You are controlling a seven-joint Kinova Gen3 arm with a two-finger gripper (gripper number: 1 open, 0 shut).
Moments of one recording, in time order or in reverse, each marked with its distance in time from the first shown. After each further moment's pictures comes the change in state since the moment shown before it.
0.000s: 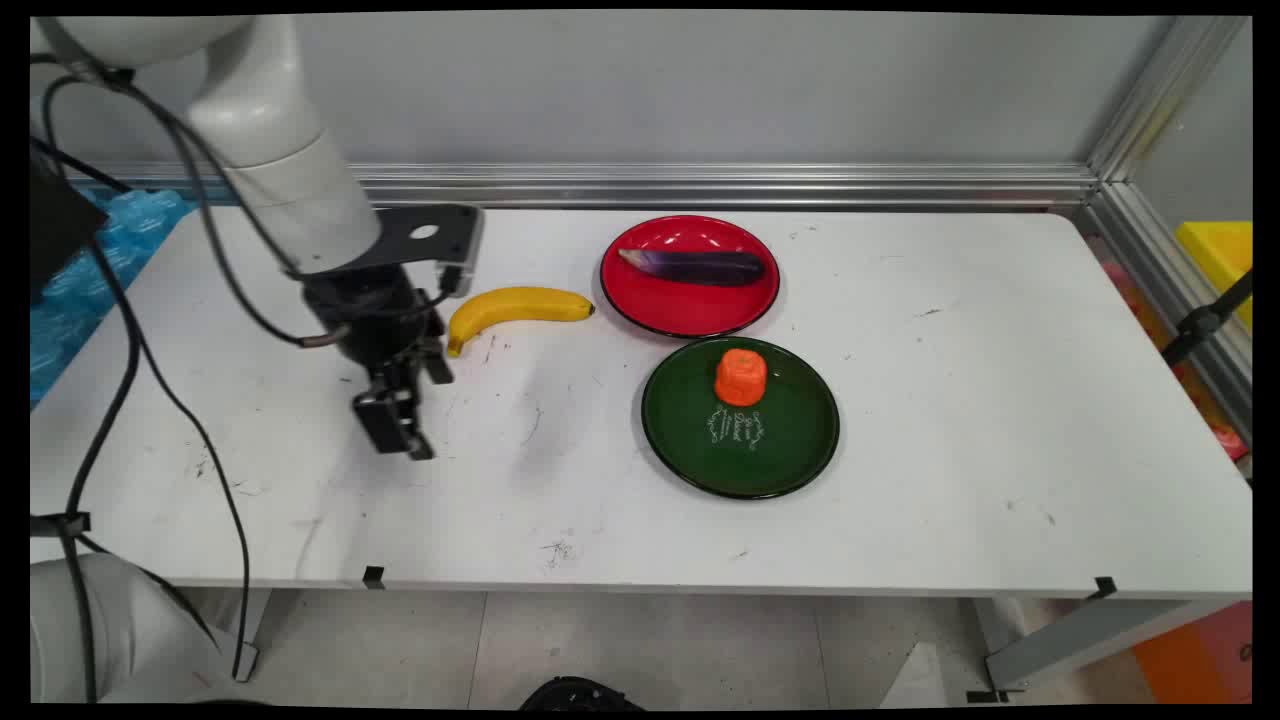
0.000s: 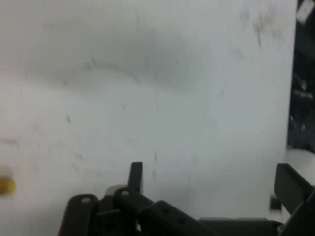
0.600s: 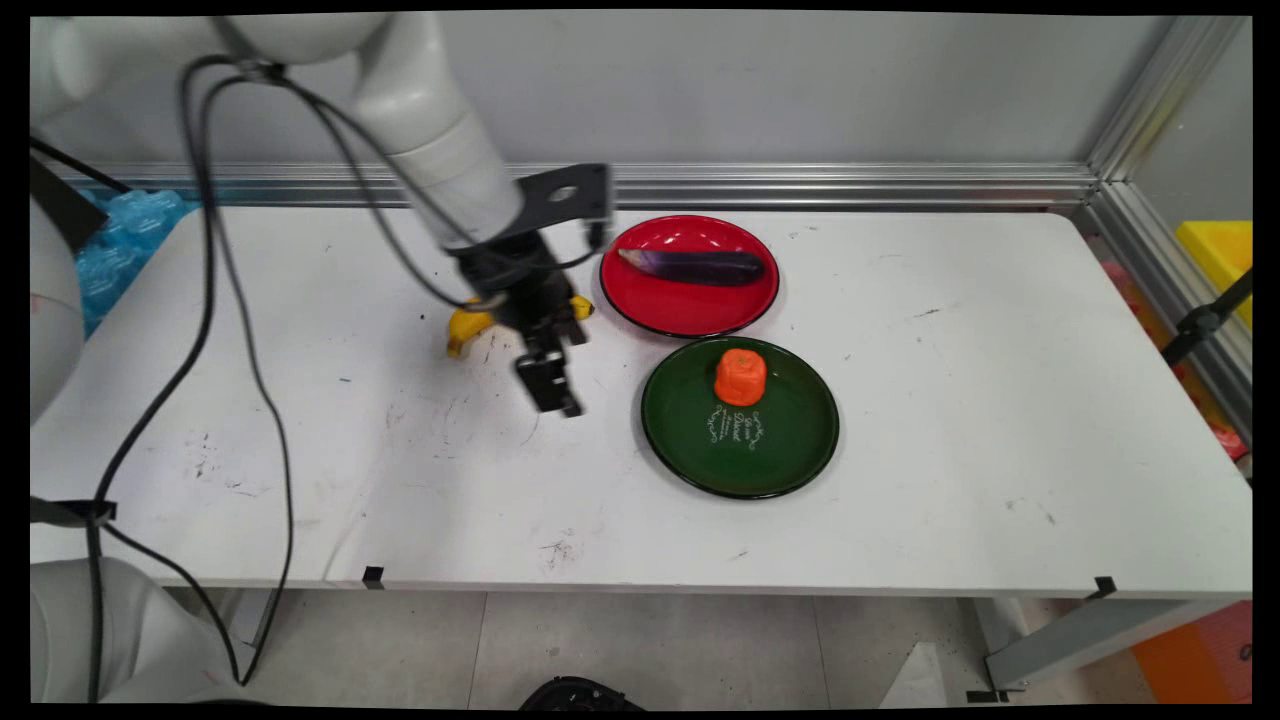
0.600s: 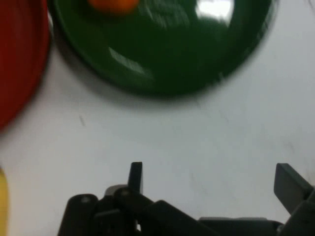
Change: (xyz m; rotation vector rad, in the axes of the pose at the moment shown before) arm 0.090 -0.032 0.013 0.062 0.175 0.025
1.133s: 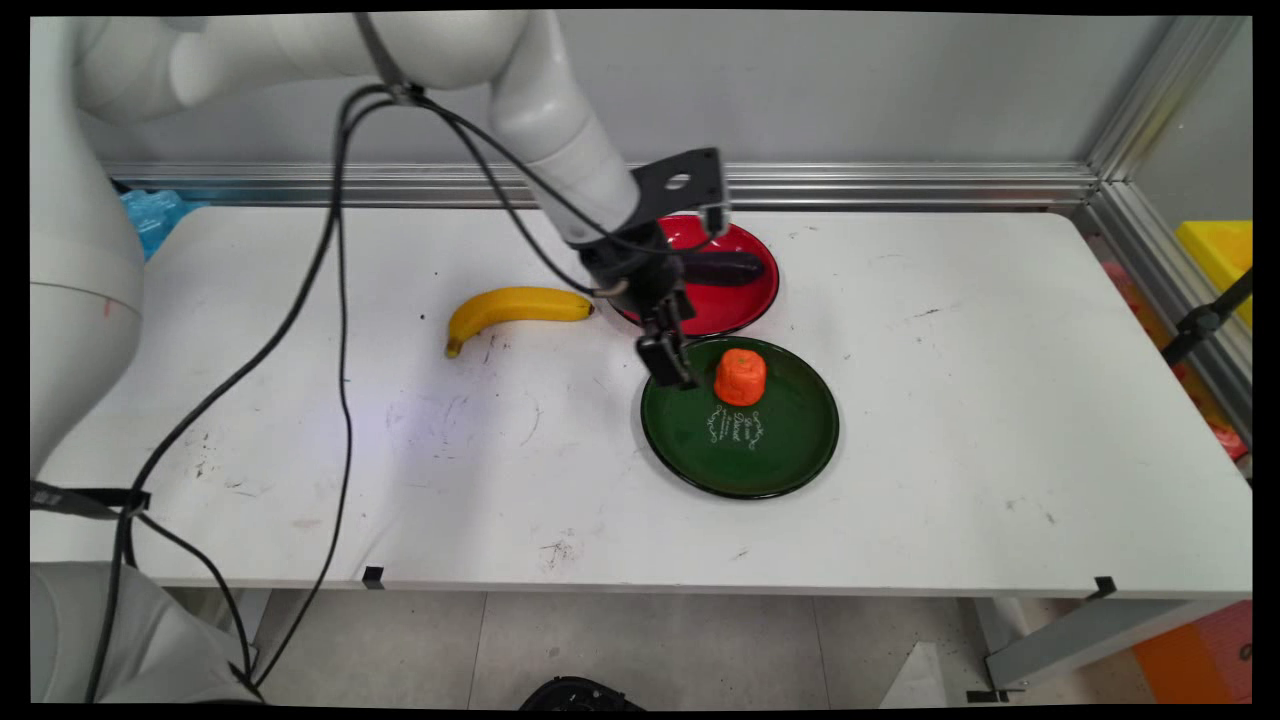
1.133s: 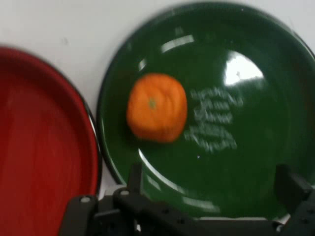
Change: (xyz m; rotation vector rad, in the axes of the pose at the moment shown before) arm 0.068 -0.029 0.042 0.047 0.133 0.052
